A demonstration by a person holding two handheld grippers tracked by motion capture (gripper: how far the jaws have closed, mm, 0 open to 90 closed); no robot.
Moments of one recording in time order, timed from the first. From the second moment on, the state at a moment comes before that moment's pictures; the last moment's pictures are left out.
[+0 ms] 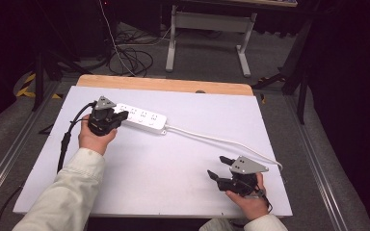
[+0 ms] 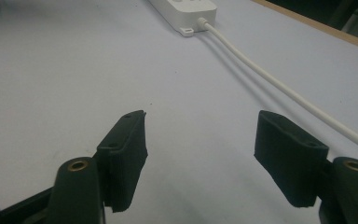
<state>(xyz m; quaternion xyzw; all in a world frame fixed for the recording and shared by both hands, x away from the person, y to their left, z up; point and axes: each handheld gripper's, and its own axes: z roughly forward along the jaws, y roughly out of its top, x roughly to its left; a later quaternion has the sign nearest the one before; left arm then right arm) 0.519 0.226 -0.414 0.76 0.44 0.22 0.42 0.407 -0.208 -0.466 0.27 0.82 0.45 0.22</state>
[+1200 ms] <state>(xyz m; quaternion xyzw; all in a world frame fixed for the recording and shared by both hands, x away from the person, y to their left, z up) 0.567 0.229 -0.459 0.75 0.47 0.23 0.42 0.408 -0.207 -0.468 0.27 0.82 0.45 0.22</state>
